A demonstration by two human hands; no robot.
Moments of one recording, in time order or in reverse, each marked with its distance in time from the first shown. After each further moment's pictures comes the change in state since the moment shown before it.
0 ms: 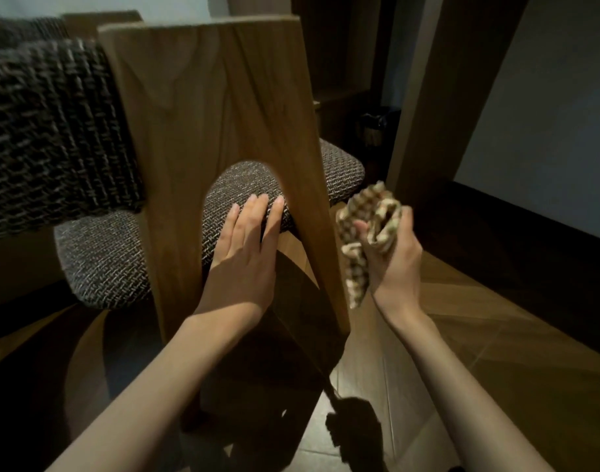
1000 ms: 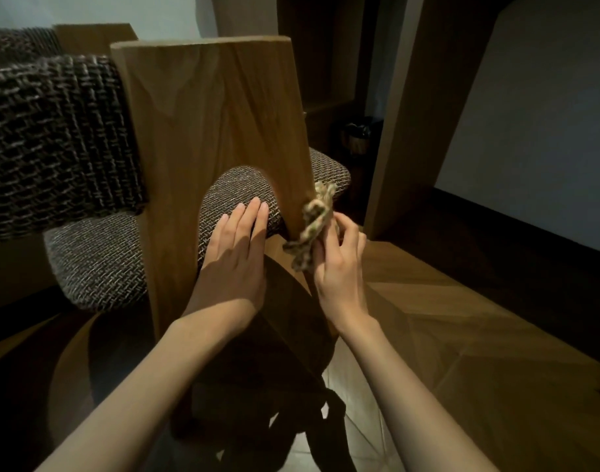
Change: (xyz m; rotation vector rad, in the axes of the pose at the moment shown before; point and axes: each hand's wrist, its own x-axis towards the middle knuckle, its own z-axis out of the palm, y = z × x) left_hand -0.009 -0.004 -0.007 -0.037 -0.083 0.017; right_hand -0.019 -0.006 0.045 -0.418 -0.062 -0.108
